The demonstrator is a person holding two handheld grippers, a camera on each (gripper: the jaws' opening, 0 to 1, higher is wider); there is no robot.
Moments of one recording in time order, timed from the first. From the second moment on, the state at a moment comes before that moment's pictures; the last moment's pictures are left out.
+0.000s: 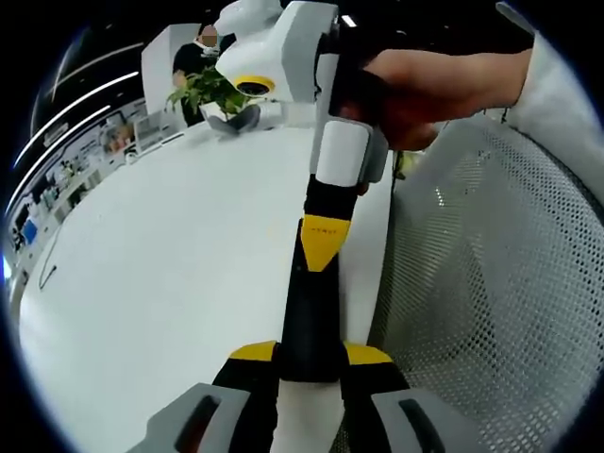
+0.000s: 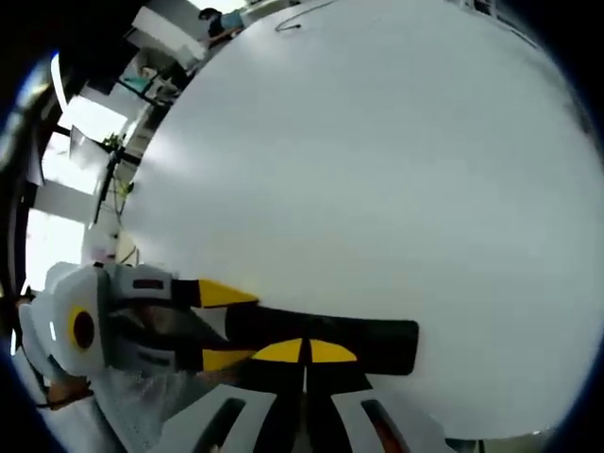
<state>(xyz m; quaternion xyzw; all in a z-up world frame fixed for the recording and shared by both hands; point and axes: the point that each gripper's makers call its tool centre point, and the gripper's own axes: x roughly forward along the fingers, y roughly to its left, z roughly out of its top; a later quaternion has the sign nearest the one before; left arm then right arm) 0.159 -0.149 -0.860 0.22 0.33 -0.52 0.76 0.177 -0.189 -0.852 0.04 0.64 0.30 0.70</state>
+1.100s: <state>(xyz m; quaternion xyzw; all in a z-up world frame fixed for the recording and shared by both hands) 0.159 -0.149 -0.860 0.22 0.33 -0.51 0.76 0.178 -0.188 -0.854 0.01 0.62 0.31 0.72</state>
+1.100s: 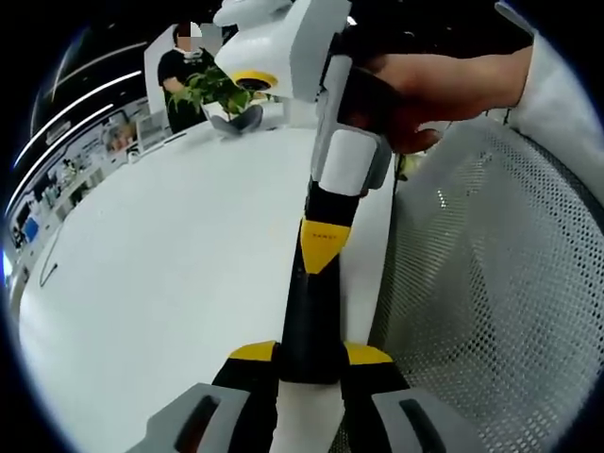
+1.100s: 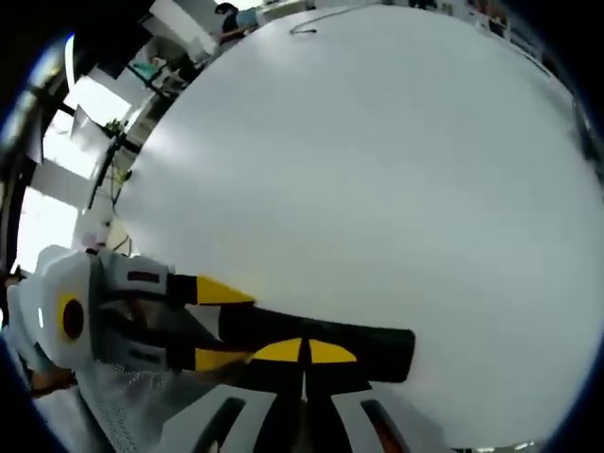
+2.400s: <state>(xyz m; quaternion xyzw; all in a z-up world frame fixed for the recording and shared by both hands) 0.158 -0.150 -0.860 0.23 0.33 -0.52 0.76 0.162 -0.191 -0.857 -0.01 0.66 0.32 0.68</state>
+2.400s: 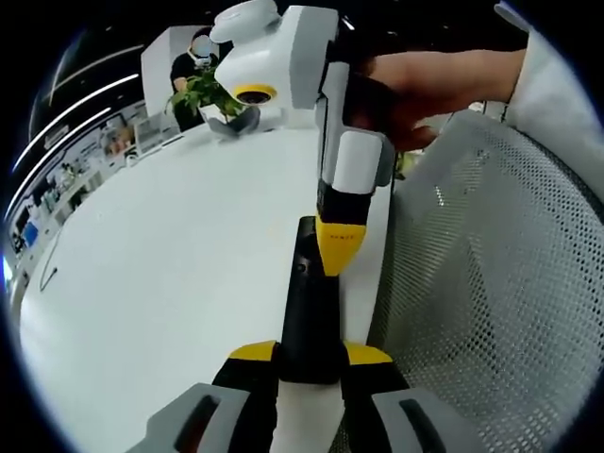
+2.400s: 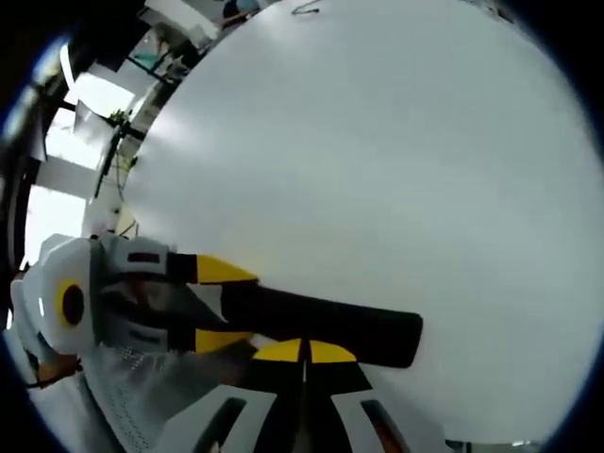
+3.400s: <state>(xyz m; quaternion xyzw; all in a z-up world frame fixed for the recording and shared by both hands) 0.159 -0.150 -0.860 0.22 0.33 -0.52 0.76 0.173 -0.185 -0.843 0.10 0.65 0.32 0.68</state>
